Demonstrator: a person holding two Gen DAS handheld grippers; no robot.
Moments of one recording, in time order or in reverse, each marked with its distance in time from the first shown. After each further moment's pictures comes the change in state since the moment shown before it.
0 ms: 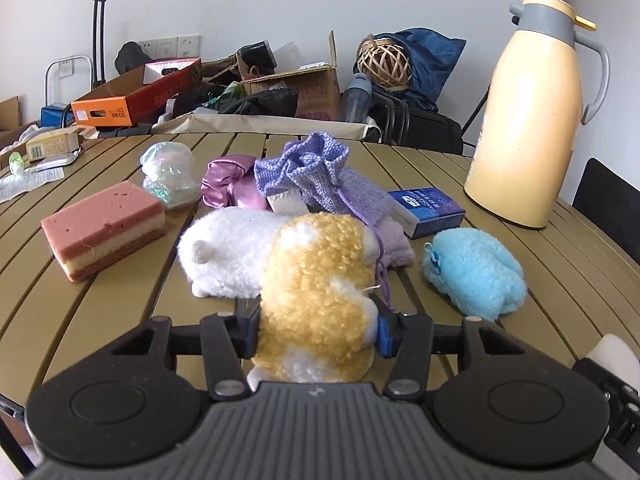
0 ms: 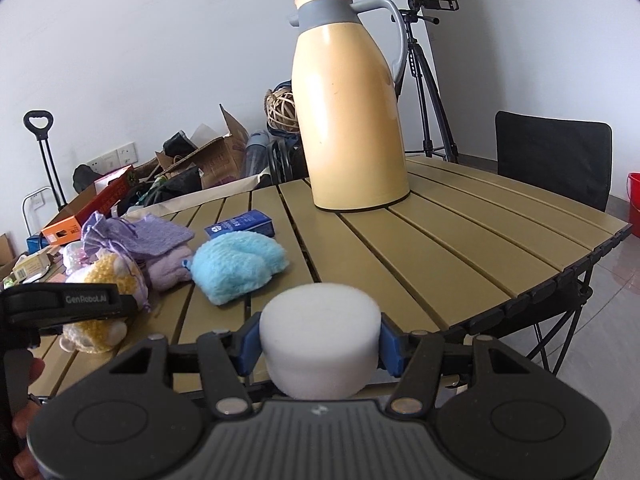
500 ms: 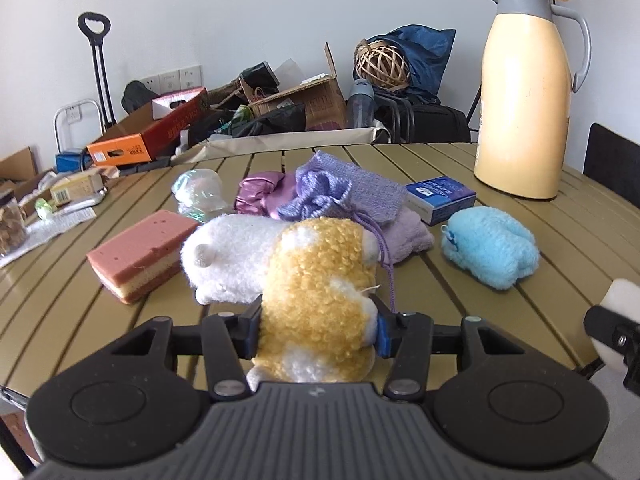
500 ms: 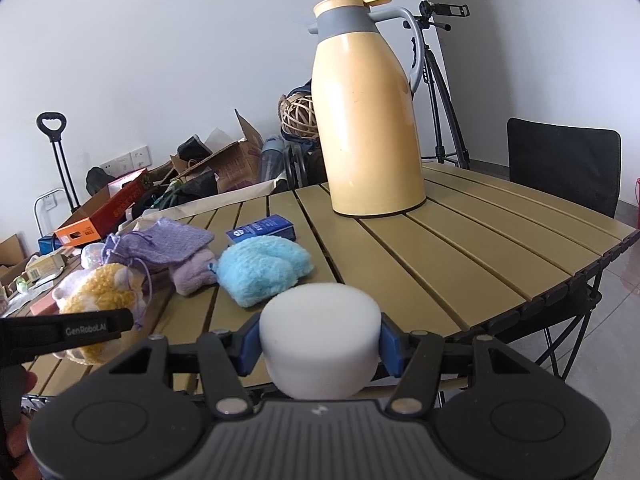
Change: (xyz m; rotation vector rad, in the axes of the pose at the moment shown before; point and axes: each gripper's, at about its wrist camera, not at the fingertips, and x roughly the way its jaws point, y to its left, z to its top) left arm -0.027 0.000 -0.009 0.141 -0.035 0.095; right arm -0.009 0.011 -0.001 -0.010 -0.016 0.037
